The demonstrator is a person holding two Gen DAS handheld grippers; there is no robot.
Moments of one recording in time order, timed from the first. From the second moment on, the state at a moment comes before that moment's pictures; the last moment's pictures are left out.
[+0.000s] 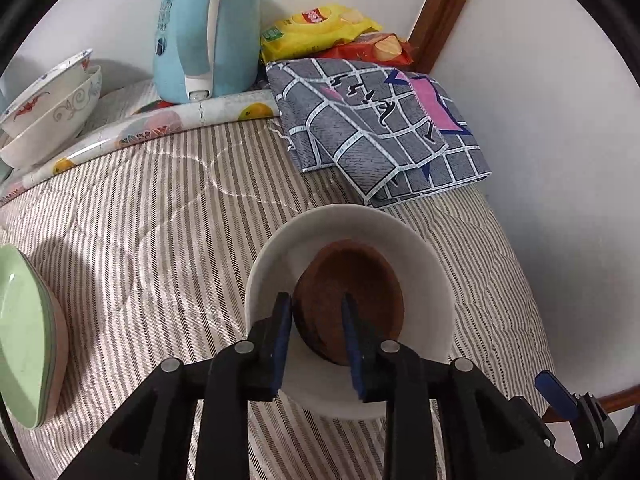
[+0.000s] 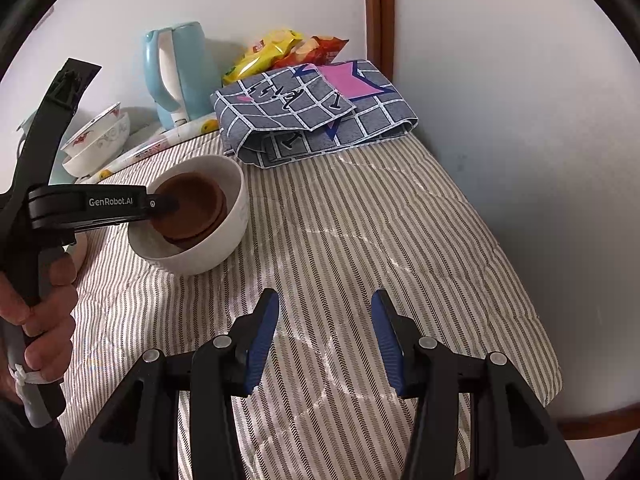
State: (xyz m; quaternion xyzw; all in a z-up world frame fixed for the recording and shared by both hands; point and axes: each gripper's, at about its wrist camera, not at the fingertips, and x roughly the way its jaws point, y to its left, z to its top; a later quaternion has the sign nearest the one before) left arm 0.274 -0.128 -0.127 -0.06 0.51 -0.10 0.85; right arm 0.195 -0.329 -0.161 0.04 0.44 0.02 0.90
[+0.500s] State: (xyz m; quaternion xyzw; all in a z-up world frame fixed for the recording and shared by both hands) left arm 0.234 -0.095 -0.077 -0.04 0.46 -0.07 0.88; right arm 0.176 -0.316 -0.129 0.04 0.39 0.02 0.92
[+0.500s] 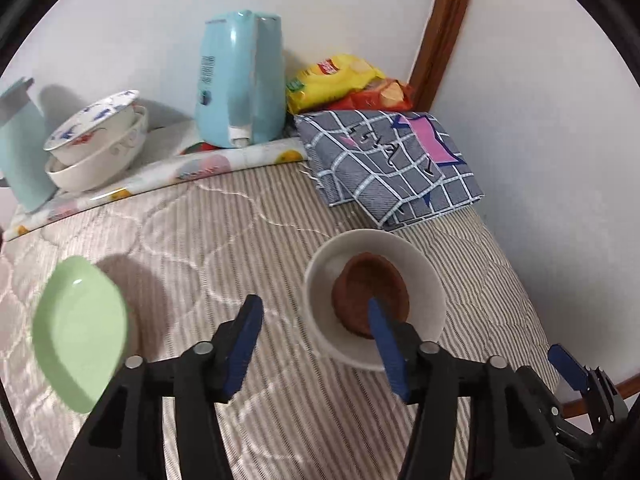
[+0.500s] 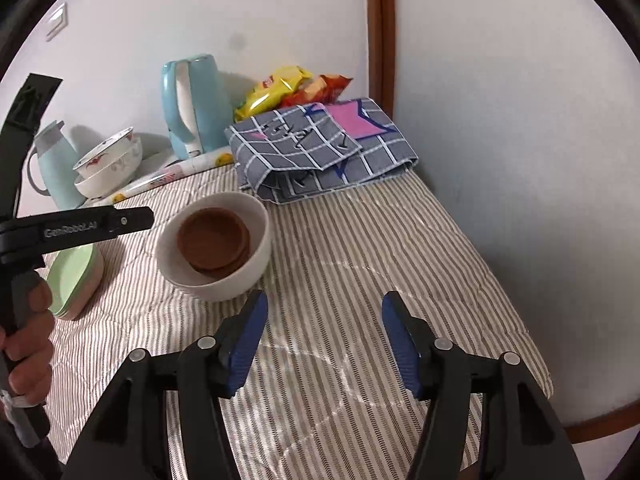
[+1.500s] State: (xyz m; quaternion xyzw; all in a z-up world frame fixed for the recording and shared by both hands) left arm 0.172 -0.039 -0.032 -0.05 0.36 -0.09 0.93; right arm 0.149 -0.293 -0.119 0.06 0.39 -0.01 0.92
